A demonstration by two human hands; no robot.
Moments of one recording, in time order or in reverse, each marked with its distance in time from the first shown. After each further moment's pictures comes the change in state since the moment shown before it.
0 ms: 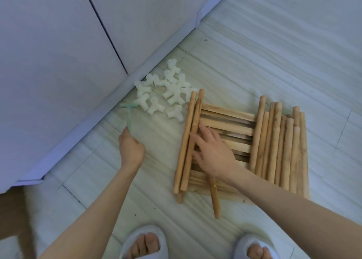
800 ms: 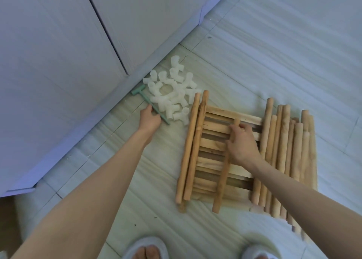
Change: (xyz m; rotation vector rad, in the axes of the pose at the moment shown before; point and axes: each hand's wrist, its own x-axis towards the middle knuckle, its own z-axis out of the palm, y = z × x) left_hand 0.070 0.051 0.038 -0.383 -0.325 -0.048; right_hand 0.029 0.055 -0.005 0.270 0.116 0.445
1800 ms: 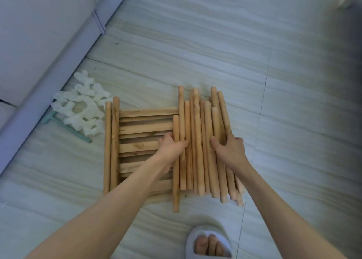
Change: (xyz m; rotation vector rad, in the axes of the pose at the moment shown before) left_hand -0.139 0.016 0.217 0.283 -0.458 -0.209; right_hand -0.057 0.160 -0.057 0.479 0.078 0.436
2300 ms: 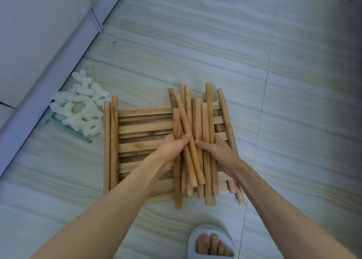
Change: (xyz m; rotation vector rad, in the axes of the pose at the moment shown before) left_hand 0.003 0.003 0.005 -0.236 -0.111 -0.036; right_hand 0.002 -0.003 0.016 0.575 -0.387 0.041
